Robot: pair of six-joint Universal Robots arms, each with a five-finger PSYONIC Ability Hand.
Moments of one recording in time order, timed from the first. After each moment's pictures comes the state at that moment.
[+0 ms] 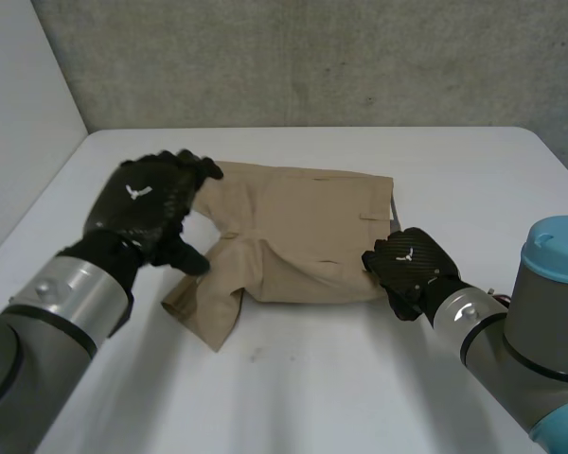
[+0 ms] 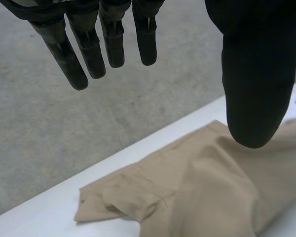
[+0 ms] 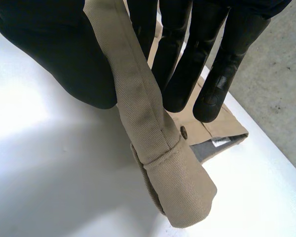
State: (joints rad) left arm 4.19 -1.53 -1.81 3.30 -1.56 3.23; right arm 2.00 -1.24 1.77 -0.18 1.36 2.58; left_hand 0.37 0.35 0.36 0.35 0.17; right_hand 0.96 1.16 1.19 1.19 0.97
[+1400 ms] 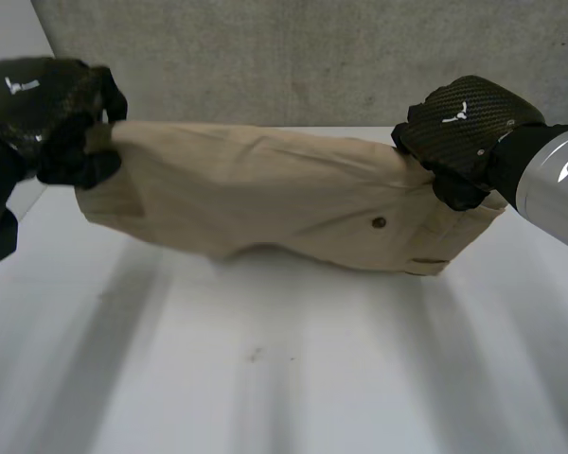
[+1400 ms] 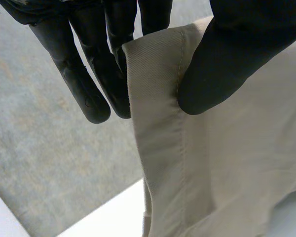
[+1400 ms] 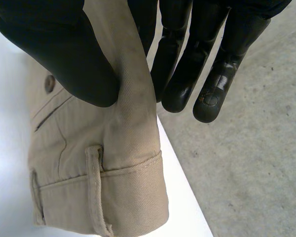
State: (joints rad) left arm 4.41 -1.37 -1.54 2.91 -1.43 3.34; right arm 1.99 -1.47 1.24 0.46 1.36 2.39; left_hand 1.12 1.19 1.19 1.19 0.96; right_hand 0.96 1.16 1.19 1.19 0.97
